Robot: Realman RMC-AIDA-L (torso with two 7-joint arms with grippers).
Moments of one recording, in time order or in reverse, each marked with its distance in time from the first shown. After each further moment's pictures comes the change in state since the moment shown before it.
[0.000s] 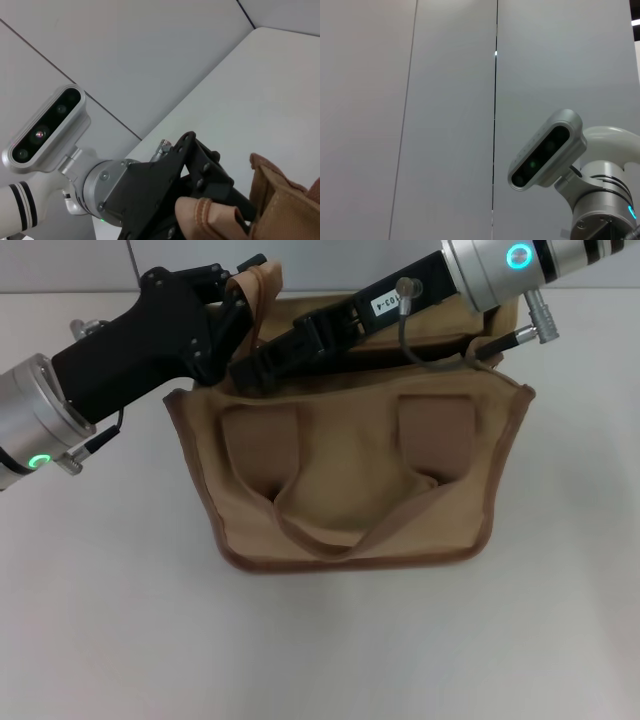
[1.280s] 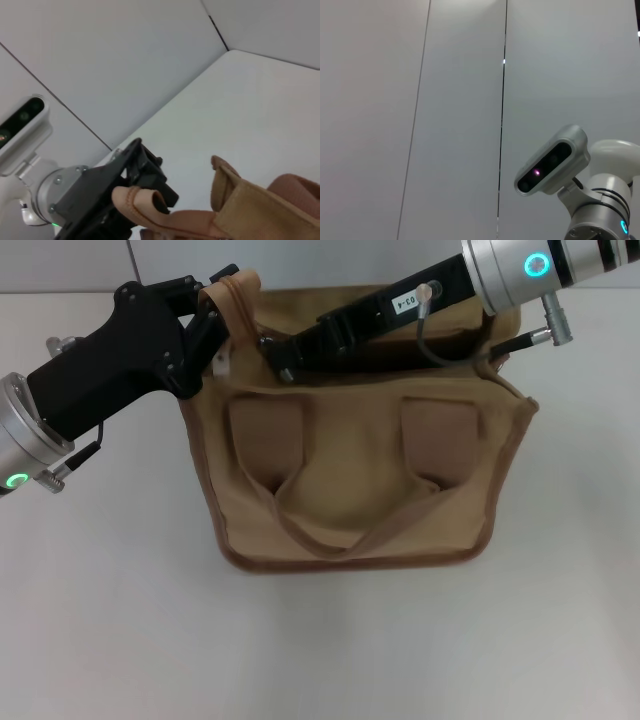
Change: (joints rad) left arm 0.044 0.005 -0.004 -0.002 -0.016 0.033 -0.008; right arm -0.063 0.013 -0.001 -0.093 -0.047 0.054 -0.037
